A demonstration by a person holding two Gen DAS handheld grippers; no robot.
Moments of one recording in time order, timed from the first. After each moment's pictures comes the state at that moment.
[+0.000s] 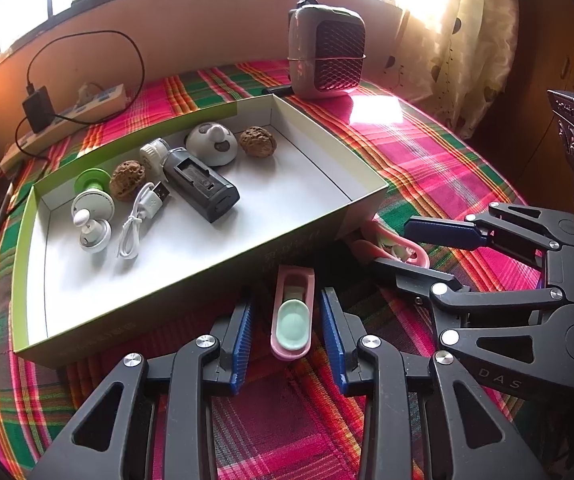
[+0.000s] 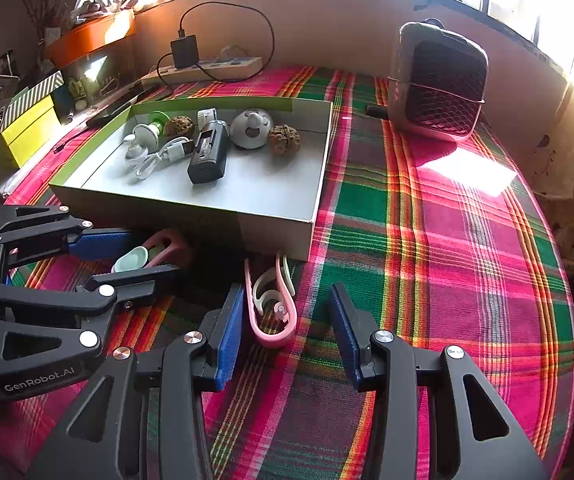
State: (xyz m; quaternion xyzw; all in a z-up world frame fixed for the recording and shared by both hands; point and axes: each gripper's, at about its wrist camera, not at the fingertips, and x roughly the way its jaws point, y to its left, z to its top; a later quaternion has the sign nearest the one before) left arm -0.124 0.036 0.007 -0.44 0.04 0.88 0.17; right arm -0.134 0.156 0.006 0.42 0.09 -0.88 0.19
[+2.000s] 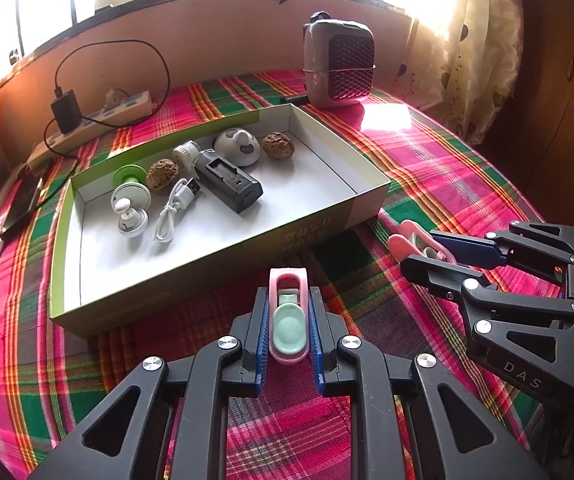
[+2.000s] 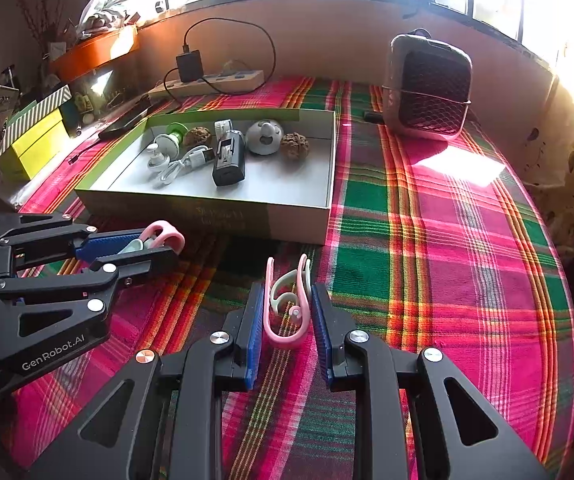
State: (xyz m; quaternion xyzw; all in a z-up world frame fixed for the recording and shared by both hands) left arm -0.100 0.027 0.019 -0.43 0.05 0.89 0.13; right arm -0.105 0.155 0.019 0.41 0.07 -0.89 0.18
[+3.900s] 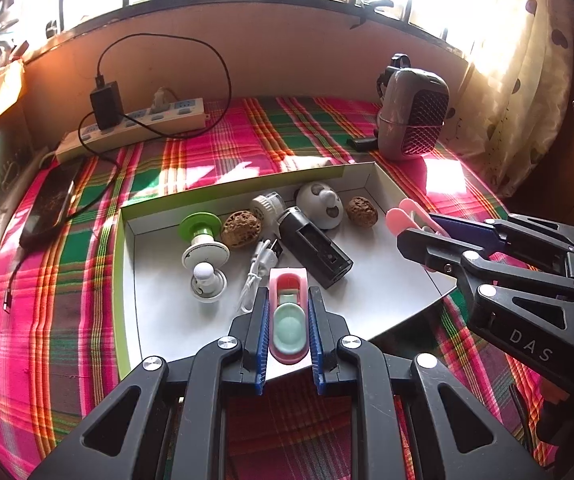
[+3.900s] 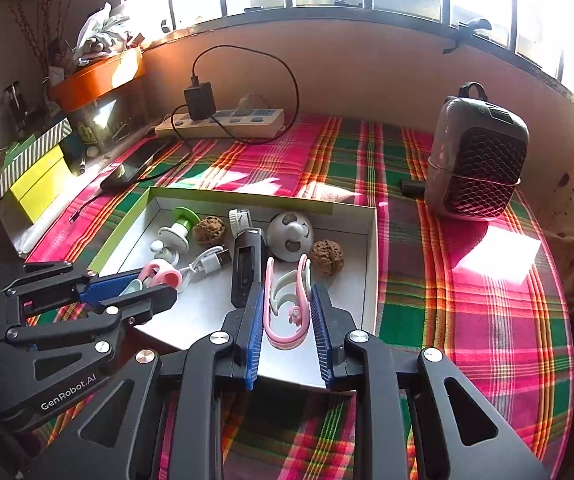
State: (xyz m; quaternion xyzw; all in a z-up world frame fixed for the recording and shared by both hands) left arm -0.159 -0.022 0.041 -0.42 -0.01 0.90 0.09; right arm -0.185 0.110 0.056 0.40 0.06 -0.89 0.22
